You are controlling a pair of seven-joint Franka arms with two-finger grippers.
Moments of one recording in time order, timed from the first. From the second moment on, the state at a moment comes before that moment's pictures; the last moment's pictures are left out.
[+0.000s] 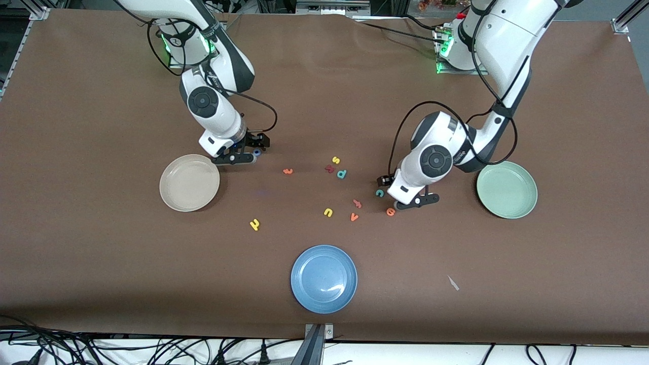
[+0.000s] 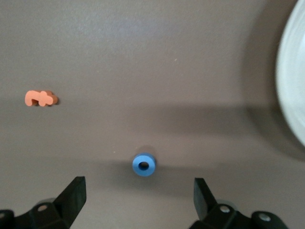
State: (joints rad) left arm -0.20 0.61 -0.29 -1.81 0.02 2.24 -0.69; right arm 0.36 0.31 0.19 -2.28 0.08 2.54 0.44
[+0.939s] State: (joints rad) left arm -0.26 0.65 -0.30 -1.81 0.27 2.26 -0.61; right arm 0.36 0.37 0.20 -2.32 0.08 2.67 0.46
